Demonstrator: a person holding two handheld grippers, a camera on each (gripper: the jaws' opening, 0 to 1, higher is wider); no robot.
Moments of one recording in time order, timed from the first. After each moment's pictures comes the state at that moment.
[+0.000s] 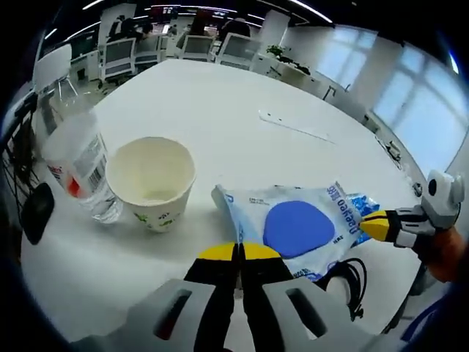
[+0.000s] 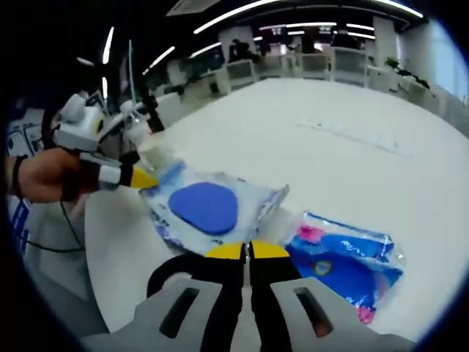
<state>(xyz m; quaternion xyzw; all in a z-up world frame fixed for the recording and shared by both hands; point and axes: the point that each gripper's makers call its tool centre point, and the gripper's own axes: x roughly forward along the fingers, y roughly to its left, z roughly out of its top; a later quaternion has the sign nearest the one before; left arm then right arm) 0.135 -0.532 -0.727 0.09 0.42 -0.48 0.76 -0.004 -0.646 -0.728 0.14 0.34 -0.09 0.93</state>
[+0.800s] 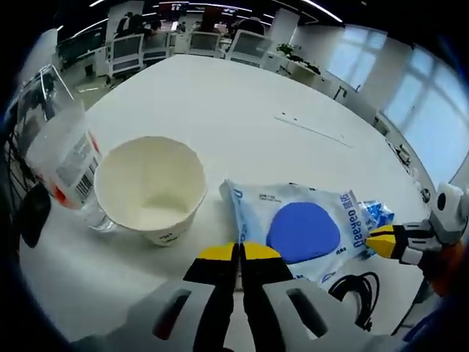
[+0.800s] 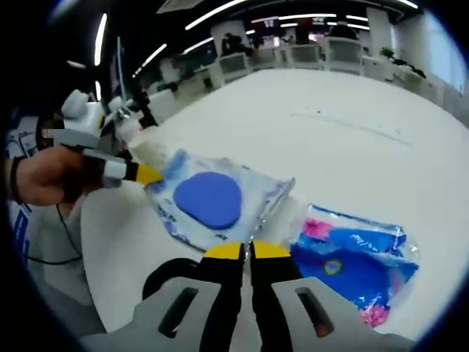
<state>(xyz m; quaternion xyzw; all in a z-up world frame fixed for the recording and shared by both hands) 0.155 -0.545 -0.744 0.09 0.43 -0.46 0.77 0.003 -0.647 -0.744 0.16 0.35 -0.10 0.92</state>
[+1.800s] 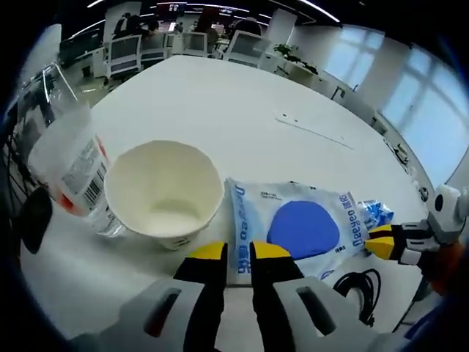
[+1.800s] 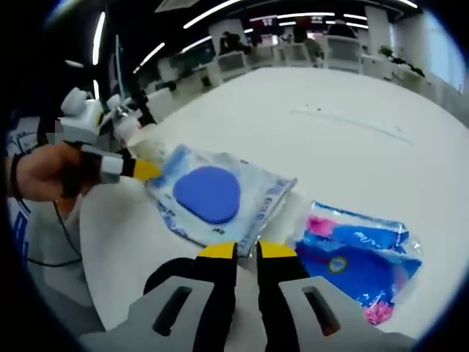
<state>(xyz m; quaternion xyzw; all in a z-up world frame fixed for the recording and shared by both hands) 0.162 -0.536 -0.741 0.08 0.43 -0.46 0.77 0.003 -0.642 -0.745 0.16 0.36 -0.10 0.91</state>
